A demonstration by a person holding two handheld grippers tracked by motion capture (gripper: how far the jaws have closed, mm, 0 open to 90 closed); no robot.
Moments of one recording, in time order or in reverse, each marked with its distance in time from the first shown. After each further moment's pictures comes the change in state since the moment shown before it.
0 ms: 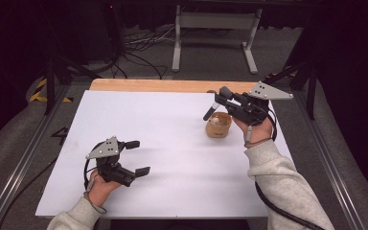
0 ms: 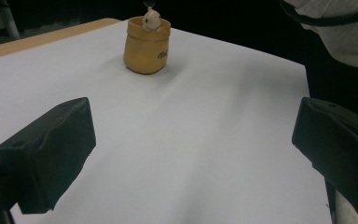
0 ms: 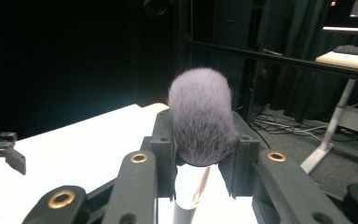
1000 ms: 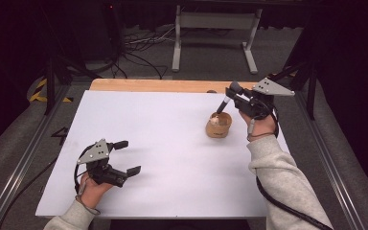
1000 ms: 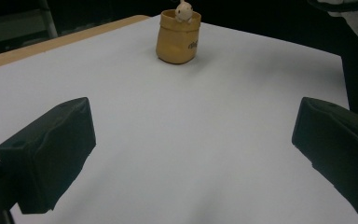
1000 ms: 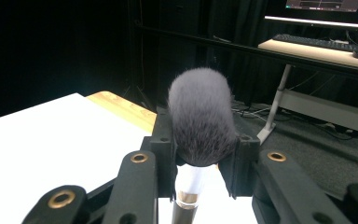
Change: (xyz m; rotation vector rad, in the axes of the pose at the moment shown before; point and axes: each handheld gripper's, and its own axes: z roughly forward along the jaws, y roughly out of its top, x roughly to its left) left arm 0.005 -0.012 -0.021 0.008 0.112 0.025; right arm -0.028 -0.011 0.003 0.050 -0.190 -0.007
